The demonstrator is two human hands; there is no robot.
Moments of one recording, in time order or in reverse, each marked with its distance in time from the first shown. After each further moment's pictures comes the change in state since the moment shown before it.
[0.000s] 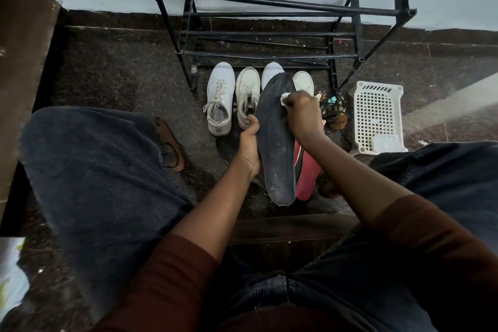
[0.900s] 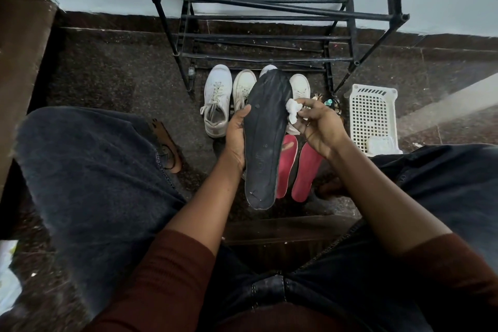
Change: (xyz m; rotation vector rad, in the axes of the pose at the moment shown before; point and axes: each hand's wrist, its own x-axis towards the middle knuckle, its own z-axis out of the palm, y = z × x) left_hand 0.002 0.024 -0.005 -0.206 -0.306 -0.075; right_hand -0.021 0.019 -0.033 1.555 -0.249 0.619
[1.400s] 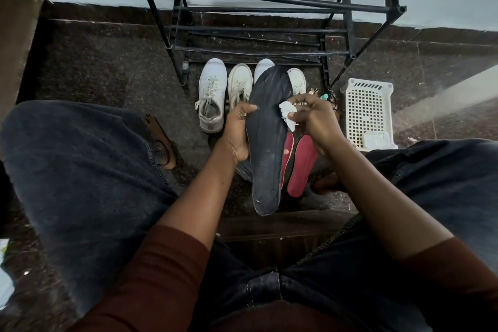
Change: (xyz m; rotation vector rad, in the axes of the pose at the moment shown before) left_hand 0.006 0.002 0.007 0.200 0.011 -0.122; right_hand -0.006 0.001 0.000 -0.518 0.089 -0.097
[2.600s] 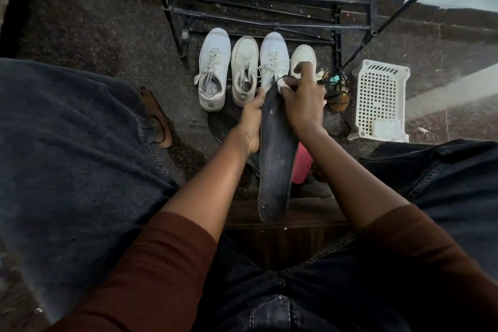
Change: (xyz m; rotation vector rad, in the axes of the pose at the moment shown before) left_hand 0.018 -0.031 -0.013 -0.019 0.159 -0.029; right_hand 0.023 0.038 0.045 -0.687 0.308 -0.421
